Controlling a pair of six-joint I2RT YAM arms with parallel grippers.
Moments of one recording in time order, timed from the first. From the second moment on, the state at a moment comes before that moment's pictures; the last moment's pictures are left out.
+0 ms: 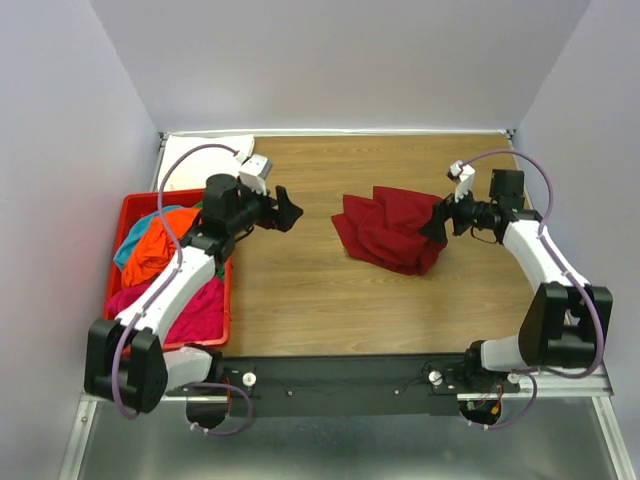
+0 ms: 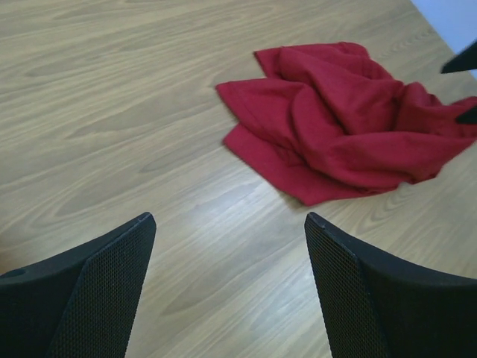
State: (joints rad) left arm -0.27 1.16 0.80 0.04 0.41 -0.19; right arm -0.09 1.36 0.92 -0.38 -0.76 -0.45
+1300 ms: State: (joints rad) left arm -0.66 1.93 1.28 -0.05 0.48 -0.07; right arm -0.09 1.34 1.04 -0.76 -0.73 -0.66
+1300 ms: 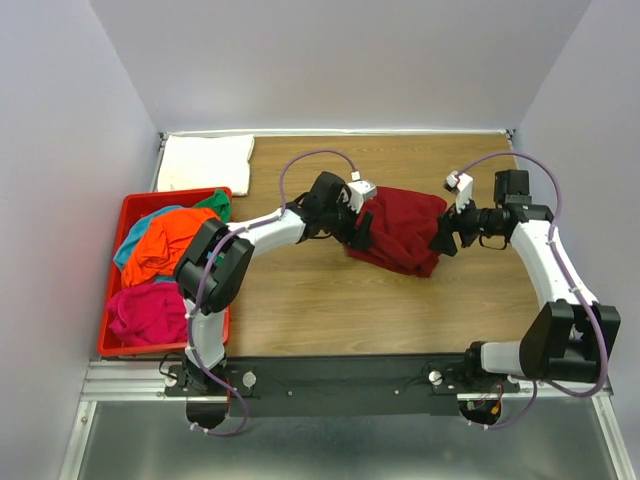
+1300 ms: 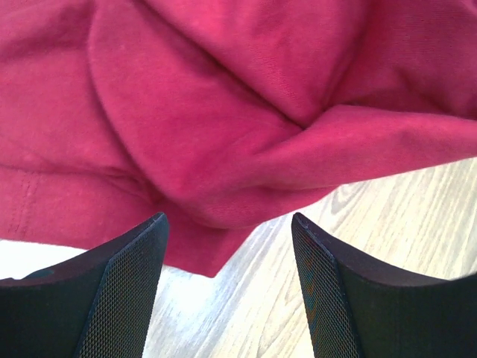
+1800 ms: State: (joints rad) left arm -0.66 1.95 1.36 -0.05 0.52 -0.03; right arm -0.09 1.19 1.02 -0.80 -0.65 -0.74
